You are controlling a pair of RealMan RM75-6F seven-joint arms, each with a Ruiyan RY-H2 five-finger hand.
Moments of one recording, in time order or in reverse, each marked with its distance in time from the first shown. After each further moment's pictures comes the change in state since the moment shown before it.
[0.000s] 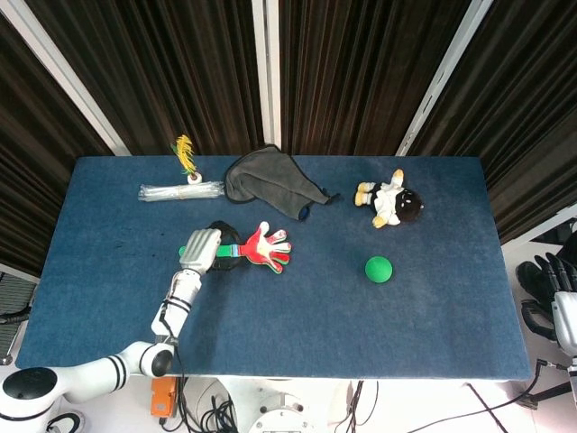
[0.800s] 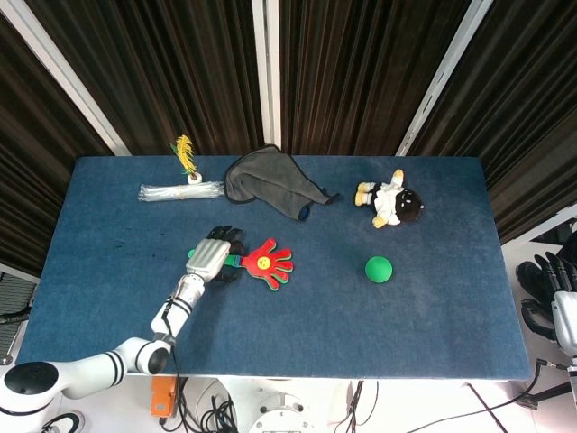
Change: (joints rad) left arm -0.040 0.023 0.062 0.026 -0.014 -0.154 0.125; right arm 0.000 0.003 0.002 -0.008 -0.003 0.007 -0.006
